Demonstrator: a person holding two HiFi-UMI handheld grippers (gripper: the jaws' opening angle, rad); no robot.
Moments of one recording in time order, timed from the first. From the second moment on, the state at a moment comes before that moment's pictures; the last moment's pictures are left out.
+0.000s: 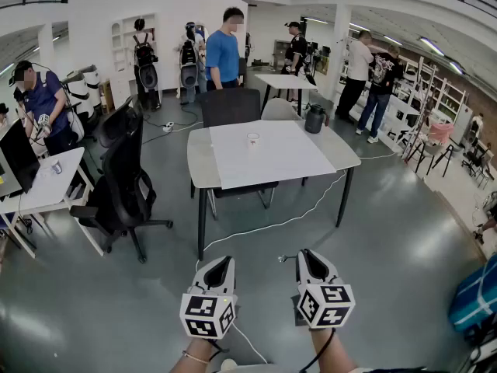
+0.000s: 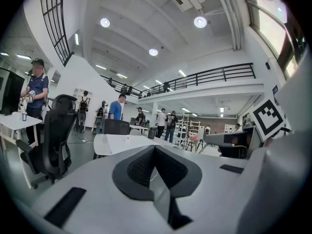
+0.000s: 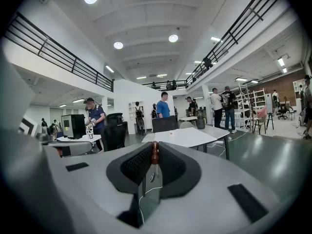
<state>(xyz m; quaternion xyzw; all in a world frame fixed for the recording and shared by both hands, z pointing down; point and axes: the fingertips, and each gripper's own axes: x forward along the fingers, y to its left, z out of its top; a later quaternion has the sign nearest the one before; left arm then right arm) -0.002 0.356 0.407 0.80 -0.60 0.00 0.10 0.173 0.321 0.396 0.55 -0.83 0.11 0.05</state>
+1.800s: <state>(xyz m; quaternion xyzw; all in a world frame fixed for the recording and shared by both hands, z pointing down) -0.042 0.185 0.435 0.79 -0.60 0.02 0.13 0.154 0.146 0.414 0.56 -0.81 0.17 0.02</state>
